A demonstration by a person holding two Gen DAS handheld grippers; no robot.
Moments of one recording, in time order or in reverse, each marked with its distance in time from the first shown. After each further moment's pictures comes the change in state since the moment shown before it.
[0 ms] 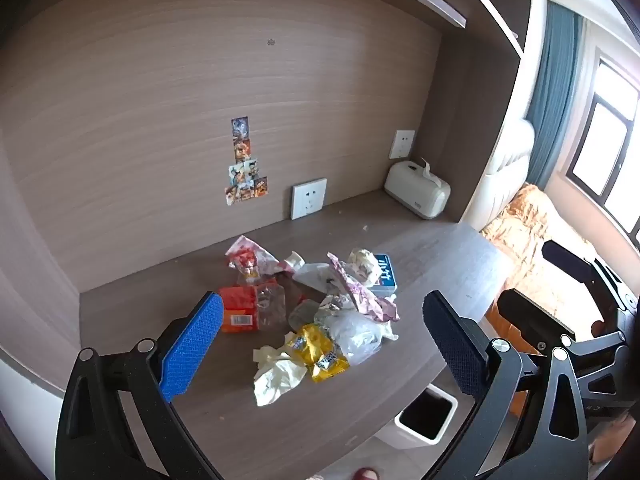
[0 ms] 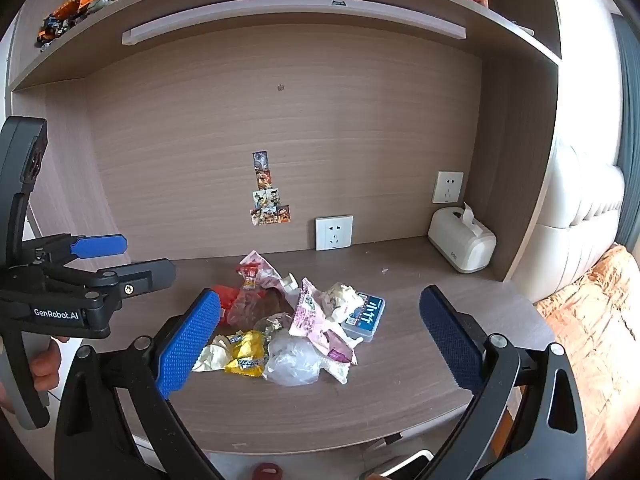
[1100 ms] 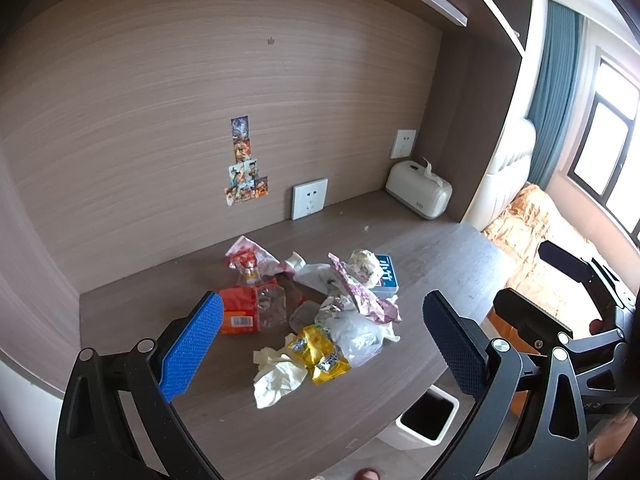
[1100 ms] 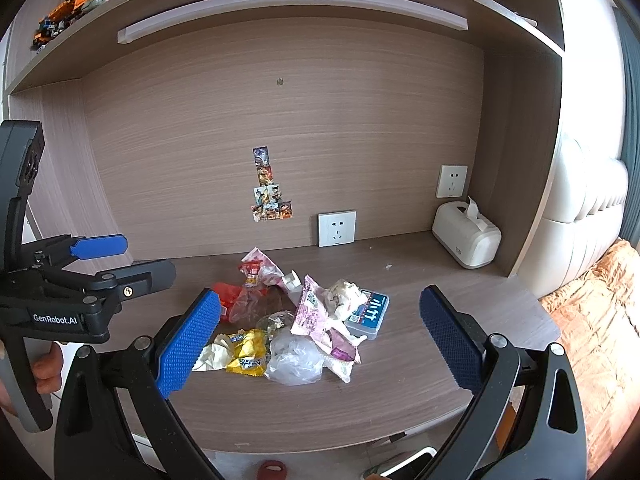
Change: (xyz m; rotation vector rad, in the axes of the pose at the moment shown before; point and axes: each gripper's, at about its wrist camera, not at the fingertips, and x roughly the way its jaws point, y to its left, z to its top) left arm 0.006 0.004 0.004 -0.031 0.021 -0.014; right arm 0.009 -0.003 0.001 0.010 0.022 0.013
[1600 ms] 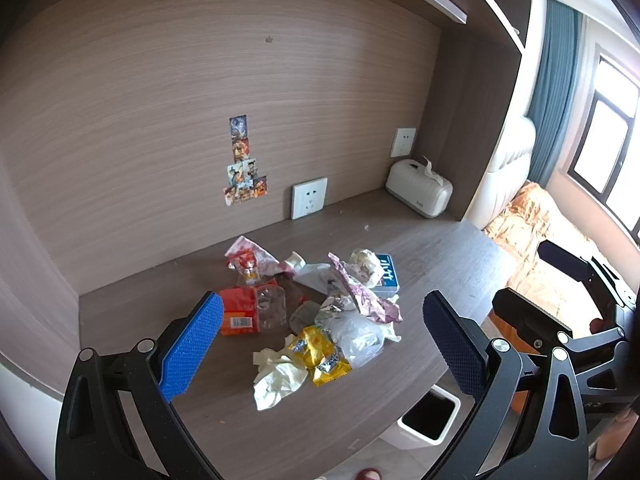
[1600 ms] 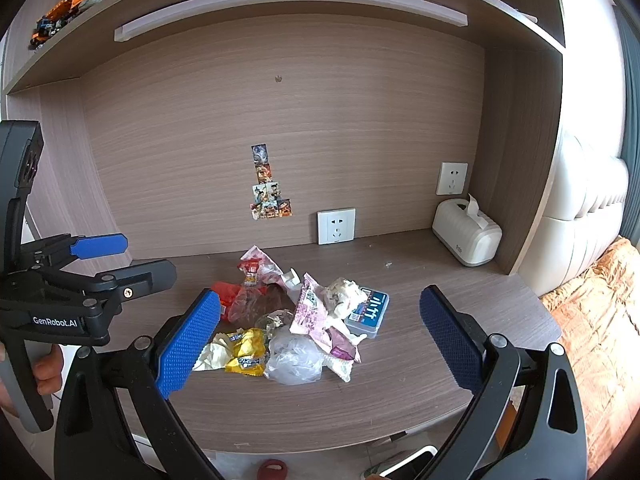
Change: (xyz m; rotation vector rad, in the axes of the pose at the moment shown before) left arm 0.002 0.001 0.000 -0.025 0.029 -0.015; right arm 0.002 0.000 -0.001 0.003 0.007 0.000
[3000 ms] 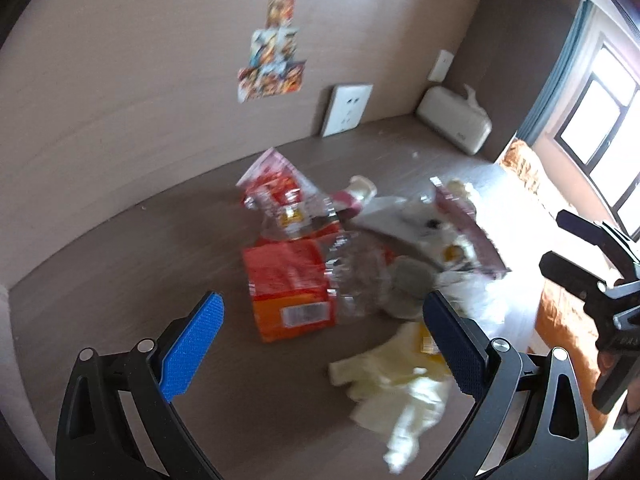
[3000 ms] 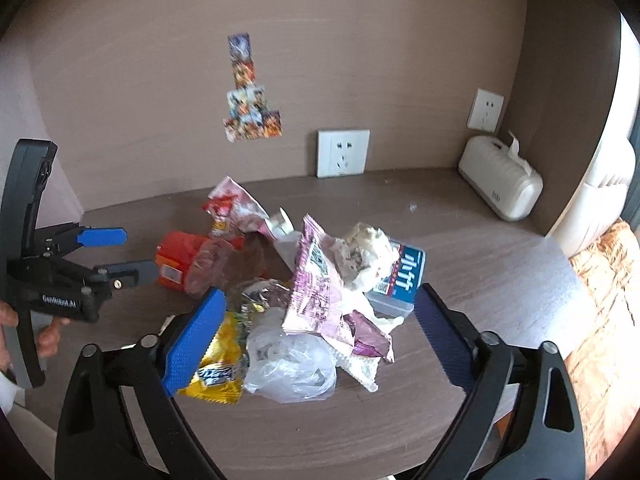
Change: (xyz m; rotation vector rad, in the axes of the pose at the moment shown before) left arm 0.179 0.133 -0.027 0.063 0.202 -0.113; right arm 0.154 0.018 -0.036 -0.009 0.243 -0.078
